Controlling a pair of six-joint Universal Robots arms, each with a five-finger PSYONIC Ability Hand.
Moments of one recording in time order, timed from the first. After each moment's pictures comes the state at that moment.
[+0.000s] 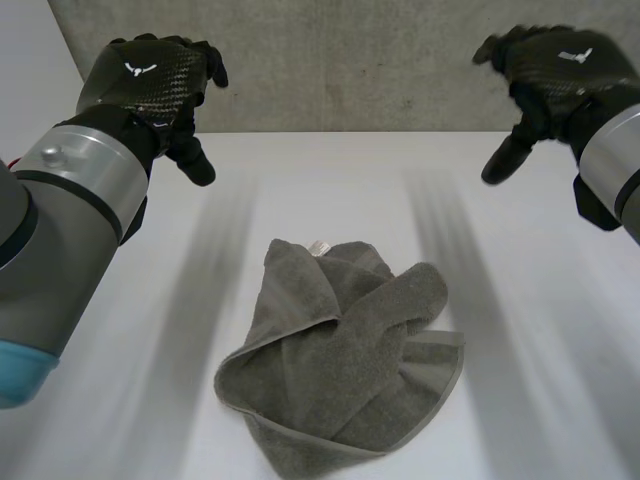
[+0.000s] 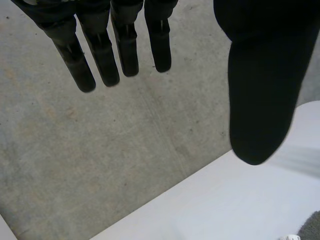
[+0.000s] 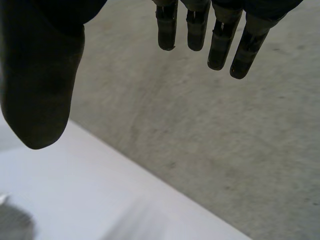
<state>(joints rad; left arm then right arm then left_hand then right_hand) 4.13 -1.69 -1.31 3.06 -1.75 3.32 1.97 -1.47 1.29 0.20 1.55 2.96 0.47 0.47 0.47 0.47 0.29 0.22 0.25 0.24 0.26 0.06</state>
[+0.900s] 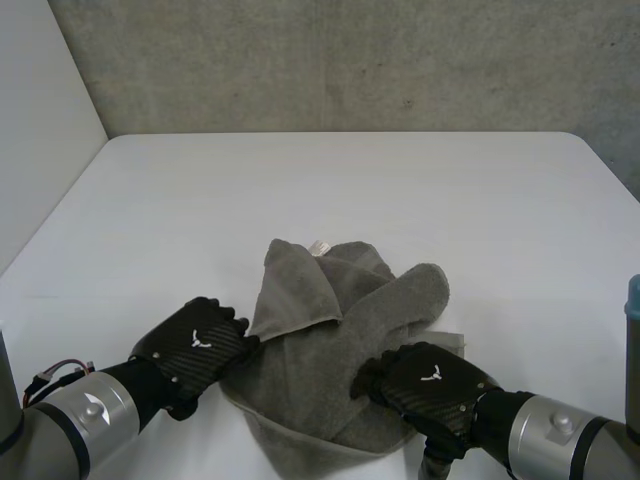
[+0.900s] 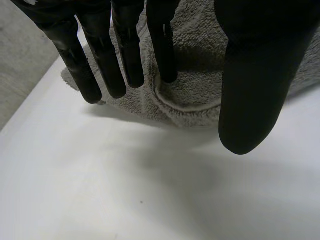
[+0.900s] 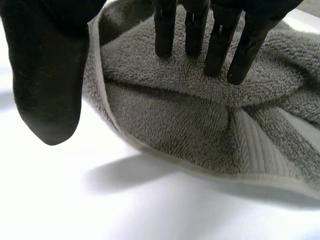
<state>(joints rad) 4.41 -1.59 -2.07 3.12 -1.13 3.94 1.93 -1.44 1.98 0.21 0.99 2.62 0.56 0.56 0.56 0.56 0.38 0.33 0.31 0.32 0.32 0.17</state>
